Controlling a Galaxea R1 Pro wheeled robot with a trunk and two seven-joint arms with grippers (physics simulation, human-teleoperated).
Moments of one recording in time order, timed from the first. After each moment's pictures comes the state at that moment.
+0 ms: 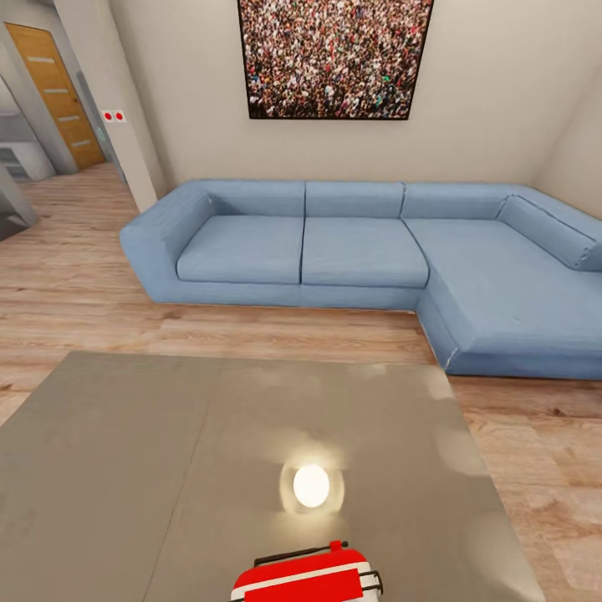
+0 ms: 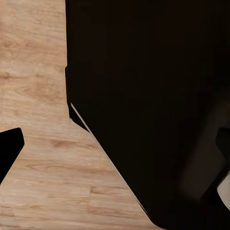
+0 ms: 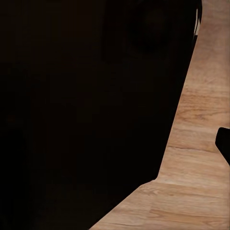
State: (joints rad) left arm 0.00 0.00 0.09 -0.11 0.01 -0.01 -0.01; right arm -0.09 0.01 0.10 -0.07 0.03 -0.05 -0.01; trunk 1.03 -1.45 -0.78
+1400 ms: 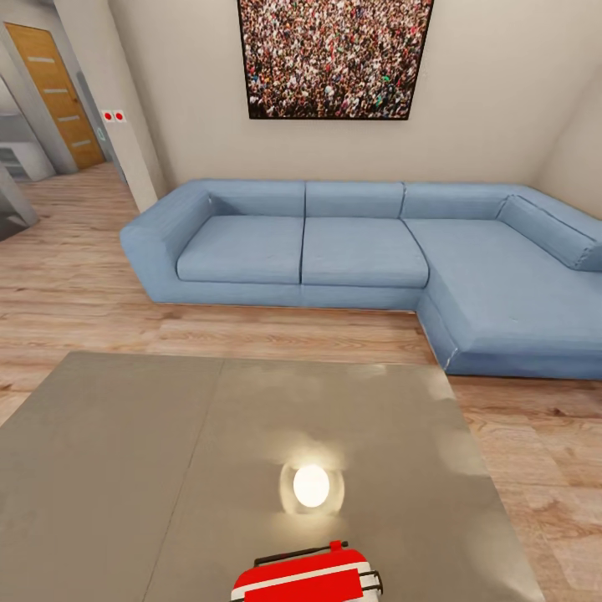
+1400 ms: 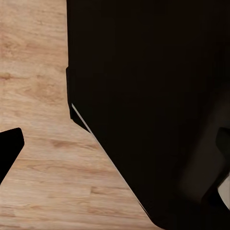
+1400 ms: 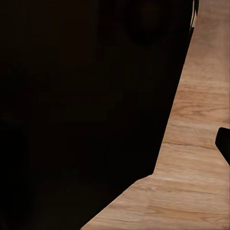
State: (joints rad) left arm 0.00 0.00 0.09 -0.11 0.01 -0.01 -0.01; right arm -0.09 0.01 0.10 -0.06 0.03 -0.05 -0.01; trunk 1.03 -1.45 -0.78
